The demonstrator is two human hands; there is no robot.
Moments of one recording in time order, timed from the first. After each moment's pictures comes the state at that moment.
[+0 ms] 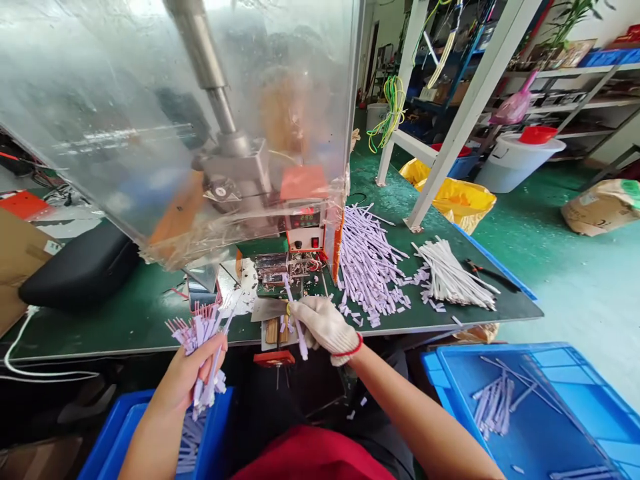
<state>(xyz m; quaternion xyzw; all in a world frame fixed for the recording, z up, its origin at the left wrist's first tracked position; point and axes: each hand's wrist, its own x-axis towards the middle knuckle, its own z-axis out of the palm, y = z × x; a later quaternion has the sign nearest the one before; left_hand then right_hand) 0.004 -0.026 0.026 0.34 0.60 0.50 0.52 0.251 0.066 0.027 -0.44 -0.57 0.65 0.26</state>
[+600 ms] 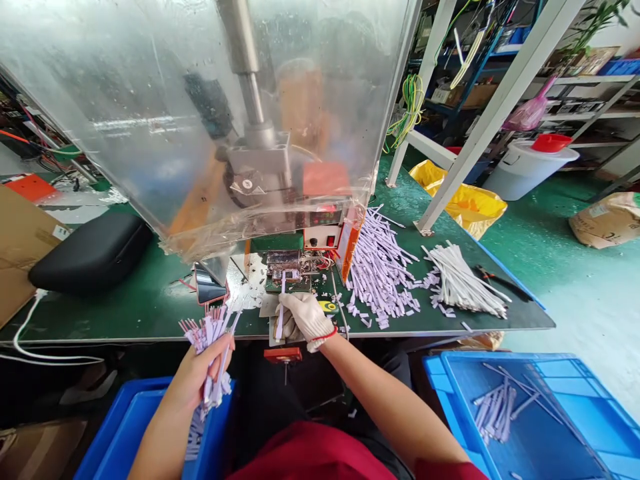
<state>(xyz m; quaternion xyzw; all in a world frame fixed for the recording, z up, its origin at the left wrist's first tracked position) -0.005 -0.035 0.009 0.31 0.59 0.52 0.54 0.186 0.082 -0.003 -0.44 -0.45 0.73 0.28</state>
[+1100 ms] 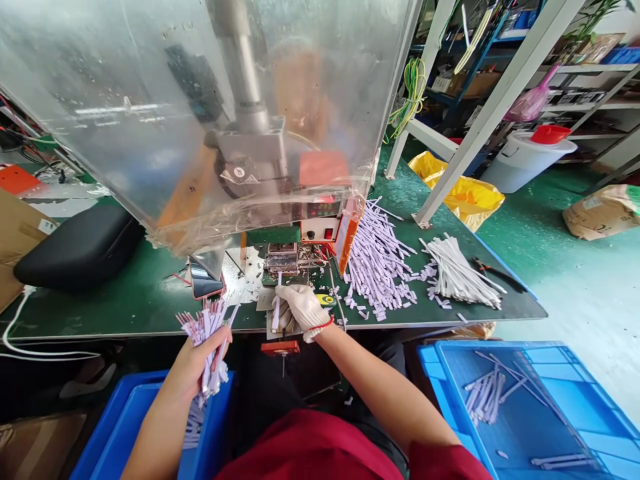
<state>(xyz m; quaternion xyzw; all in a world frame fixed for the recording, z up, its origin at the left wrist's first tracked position) -0.009 -0.030 0.007 0.33 0.62 0.49 0.51 0.183 0.085 -0.004 -0.43 -0.44 0.74 0.28</state>
